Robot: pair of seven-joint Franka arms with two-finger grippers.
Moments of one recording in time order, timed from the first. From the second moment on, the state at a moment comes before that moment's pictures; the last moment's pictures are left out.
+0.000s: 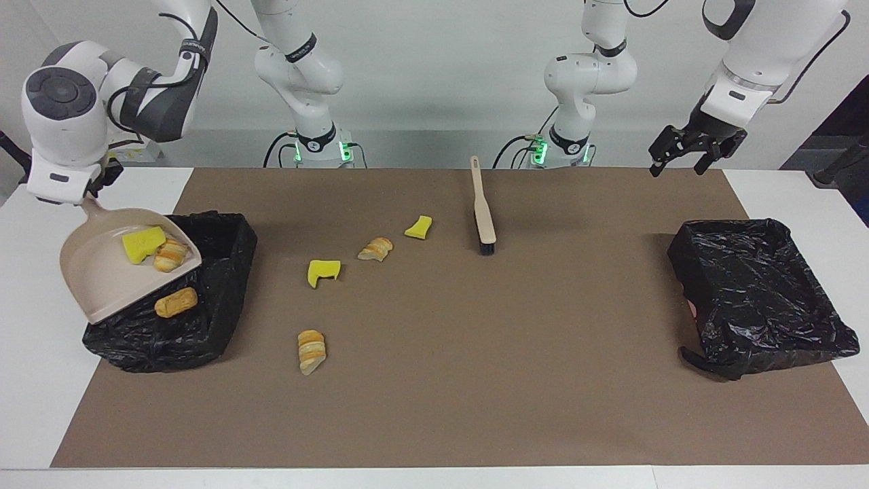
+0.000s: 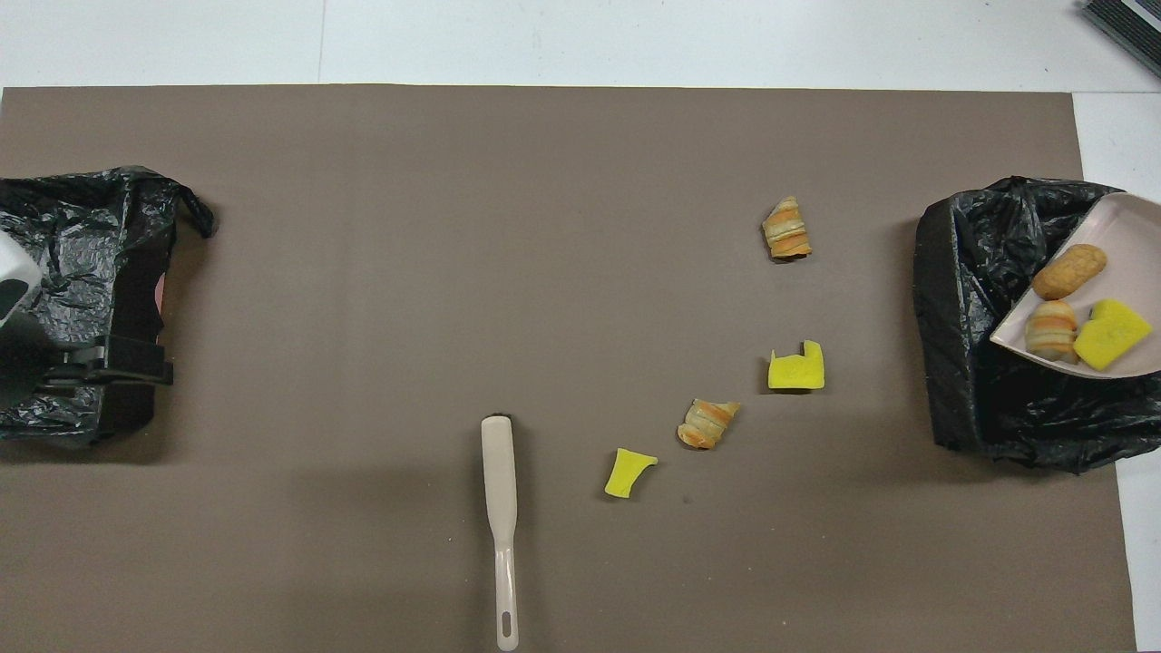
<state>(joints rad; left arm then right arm) -0.03 -0.18 0.00 -1.79 -0.06 1.63 -0.07 -0.31 0.10 0.02 -1.71 -0.67 1.72 -0.98</state>
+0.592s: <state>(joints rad) -0.03 -0.15 0.00 -1.75 -0.06 1.59 -0.07 -0.26 0.13 0.02 -1.66 -0.84 1.68 -1.00</state>
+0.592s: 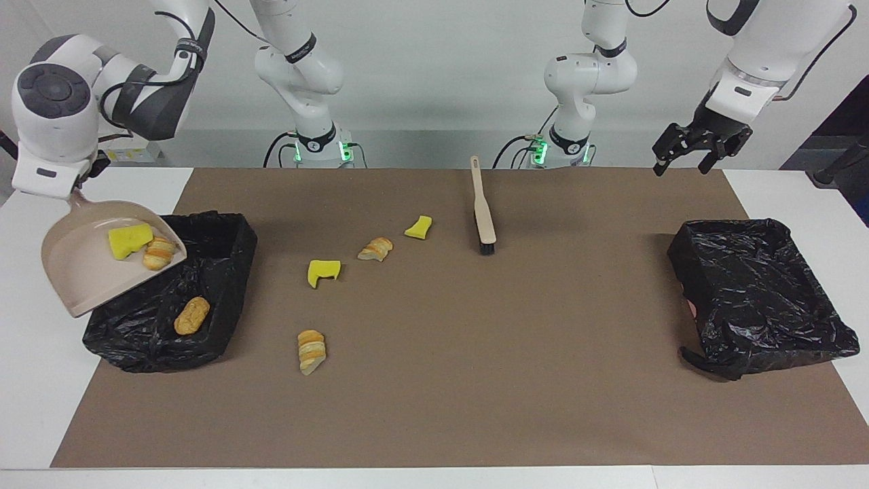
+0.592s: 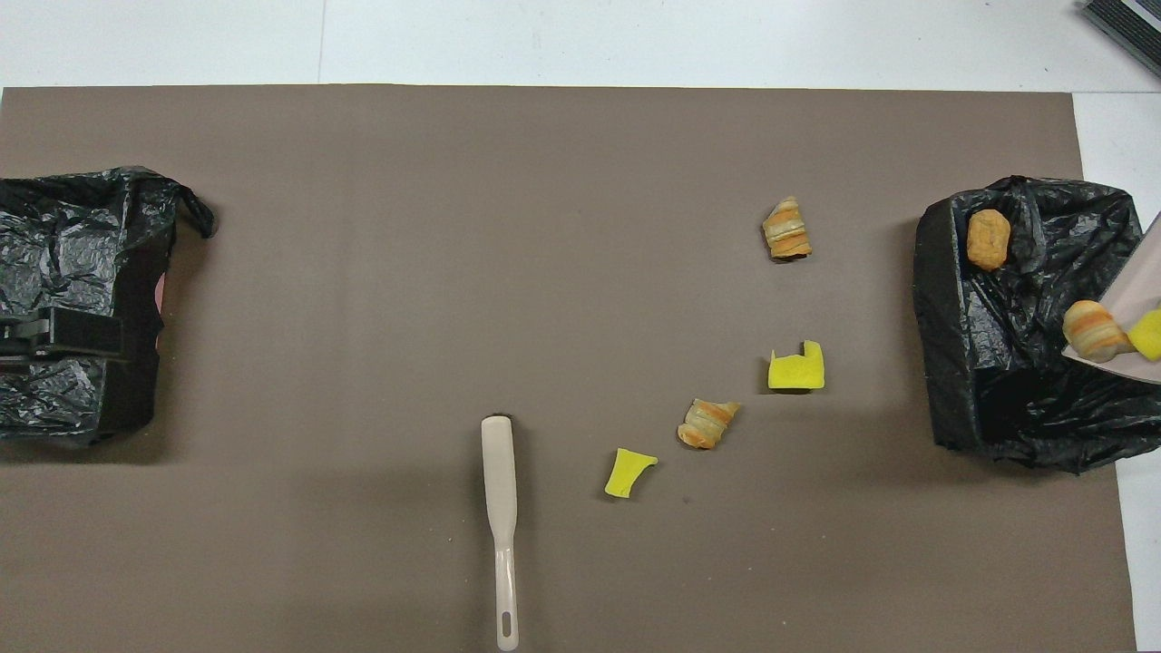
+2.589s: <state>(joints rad) -0.03 -0.15 0.00 -1.75 -0.06 1.59 -0.07 0.01 0.18 0.04 -1.65 -1.27 1.65 -1.12</state>
